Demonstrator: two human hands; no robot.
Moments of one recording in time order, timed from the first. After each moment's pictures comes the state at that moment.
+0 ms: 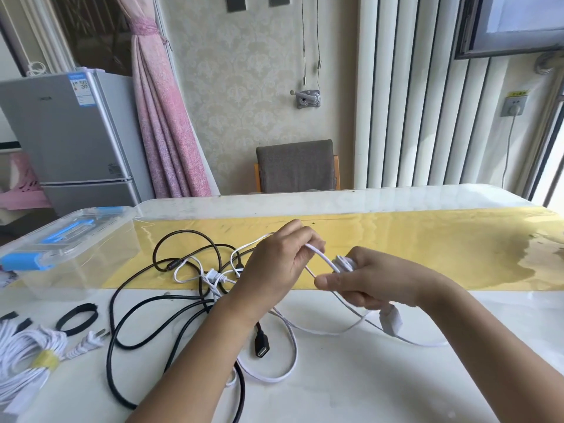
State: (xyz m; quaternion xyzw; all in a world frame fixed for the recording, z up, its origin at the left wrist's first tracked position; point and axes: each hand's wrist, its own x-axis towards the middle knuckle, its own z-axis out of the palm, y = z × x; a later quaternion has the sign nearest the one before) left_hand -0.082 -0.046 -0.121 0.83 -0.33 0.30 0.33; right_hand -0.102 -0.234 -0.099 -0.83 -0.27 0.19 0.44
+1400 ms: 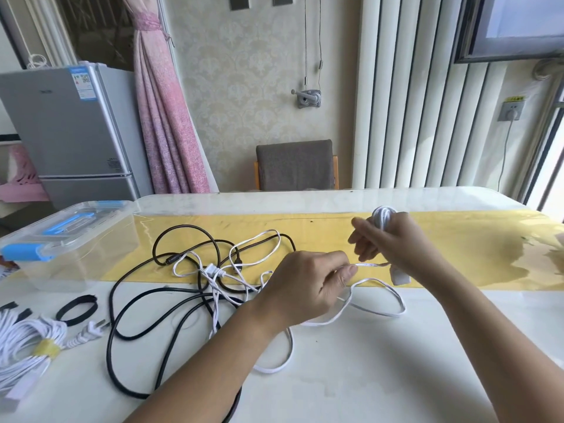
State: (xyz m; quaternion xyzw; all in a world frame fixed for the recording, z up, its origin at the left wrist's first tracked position) left_hand -0.105 -0.076 -0.137 0.82 -0.38 0.27 0.31; right_hand -0.079 -0.258 -0.102 -0.83 -0.14 -0.12 0.53
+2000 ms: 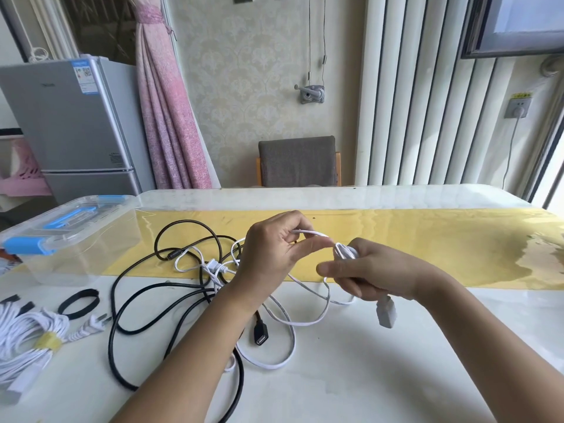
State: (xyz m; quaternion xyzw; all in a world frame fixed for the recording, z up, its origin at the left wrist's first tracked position) left_hand -0.093 -0.048 -0.117 0.77 -0.30 0.35 0.44; right_hand -0.101 -0.235 -0.099 -0.81 -0.28 0.21 0.48
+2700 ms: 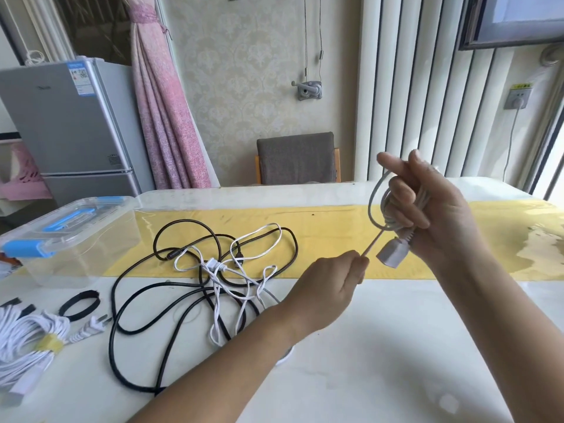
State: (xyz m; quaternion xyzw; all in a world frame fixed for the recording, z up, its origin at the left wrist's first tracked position) left_hand -0.109 -0.101 -0.154 0.87 -0.31 0.12 0.37; right_hand -0.093 -0.259 -0.071 -0.44 -0.25 -0.03 0.86
